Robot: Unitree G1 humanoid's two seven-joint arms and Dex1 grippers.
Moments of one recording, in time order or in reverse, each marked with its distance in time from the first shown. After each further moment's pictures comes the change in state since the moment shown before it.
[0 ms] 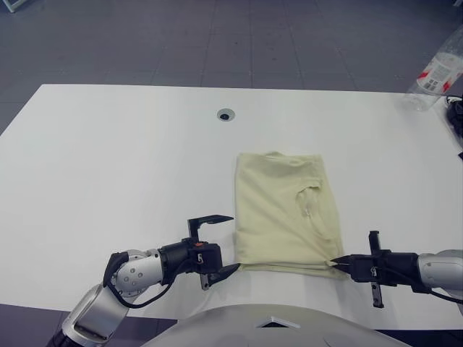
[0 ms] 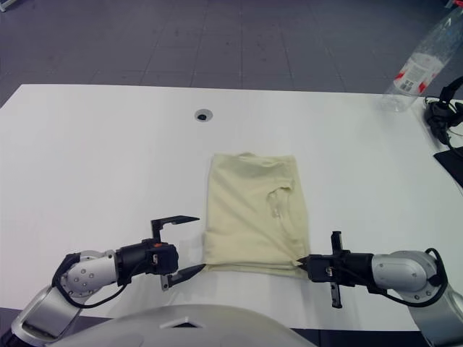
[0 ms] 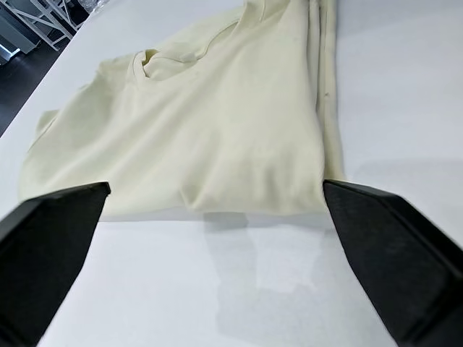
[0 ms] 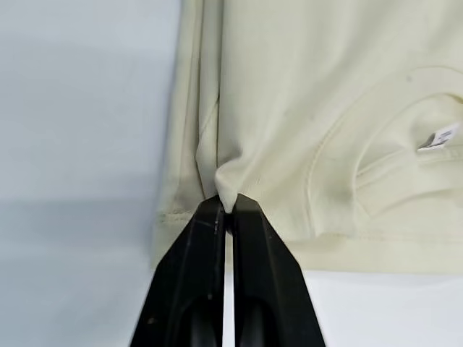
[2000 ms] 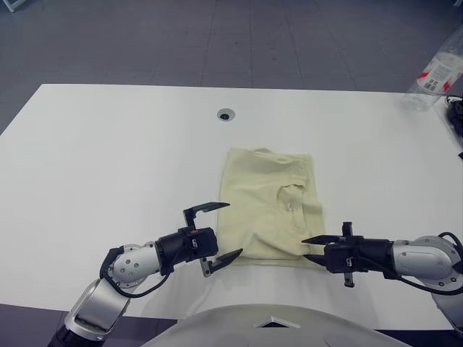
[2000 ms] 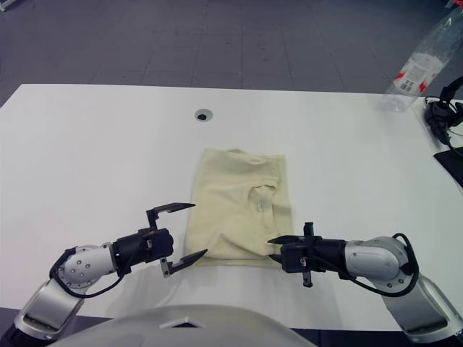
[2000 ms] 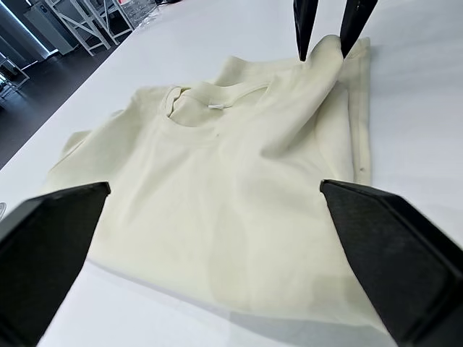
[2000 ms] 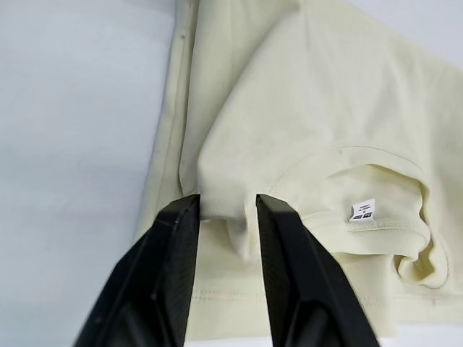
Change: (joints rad) left arm -0.029 -0.047 0.051 0.032 -0.123 0.011 0.027; right arm -0.159 0.058 0.142 -0.106 0.017 0.044 -0.056
